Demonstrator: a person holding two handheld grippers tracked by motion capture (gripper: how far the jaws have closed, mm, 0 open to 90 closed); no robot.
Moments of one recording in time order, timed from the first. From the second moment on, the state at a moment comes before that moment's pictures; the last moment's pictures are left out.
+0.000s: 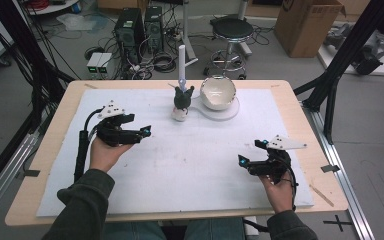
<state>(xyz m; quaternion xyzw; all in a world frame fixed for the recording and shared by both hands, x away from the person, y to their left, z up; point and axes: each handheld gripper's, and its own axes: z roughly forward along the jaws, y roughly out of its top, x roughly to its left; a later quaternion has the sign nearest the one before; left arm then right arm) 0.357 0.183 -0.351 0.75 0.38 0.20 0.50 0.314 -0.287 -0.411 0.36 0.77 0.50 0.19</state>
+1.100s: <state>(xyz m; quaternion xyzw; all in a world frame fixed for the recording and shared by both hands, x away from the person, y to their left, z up) 0.326 0.197 -0.361 0.76 0.37 0.21 0.49 0.316 -0.288 -0.411 0.37 0.77 0.50 0.19</state>
